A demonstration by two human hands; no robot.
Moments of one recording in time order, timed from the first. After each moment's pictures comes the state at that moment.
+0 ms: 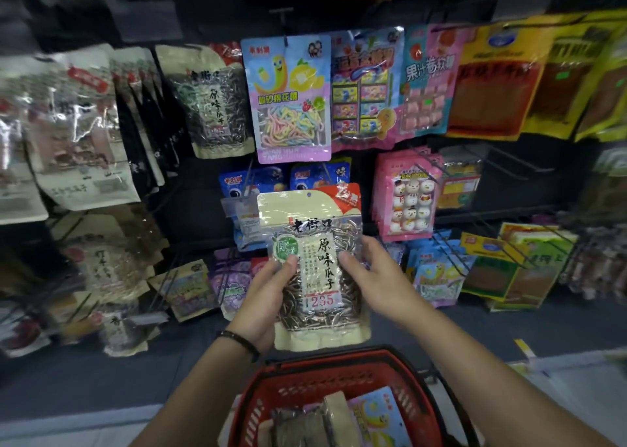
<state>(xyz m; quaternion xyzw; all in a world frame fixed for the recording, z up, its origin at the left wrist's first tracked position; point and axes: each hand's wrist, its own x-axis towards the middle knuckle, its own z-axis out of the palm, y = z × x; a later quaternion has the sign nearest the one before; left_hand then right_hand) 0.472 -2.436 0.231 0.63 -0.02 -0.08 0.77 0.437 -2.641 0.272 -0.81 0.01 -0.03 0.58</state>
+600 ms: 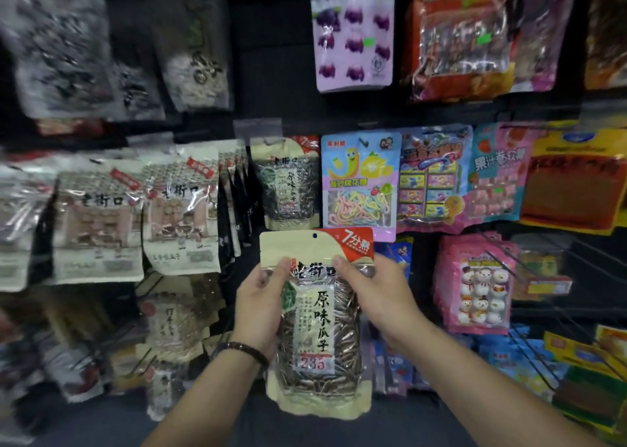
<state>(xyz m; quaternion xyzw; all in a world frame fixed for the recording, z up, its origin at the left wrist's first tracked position) 0.527 -2.357 0.338 0.62 0.02 0.16 0.77 0.514 -2.545 0.368 -0.73 -0.08 -0.14 0.66</state>
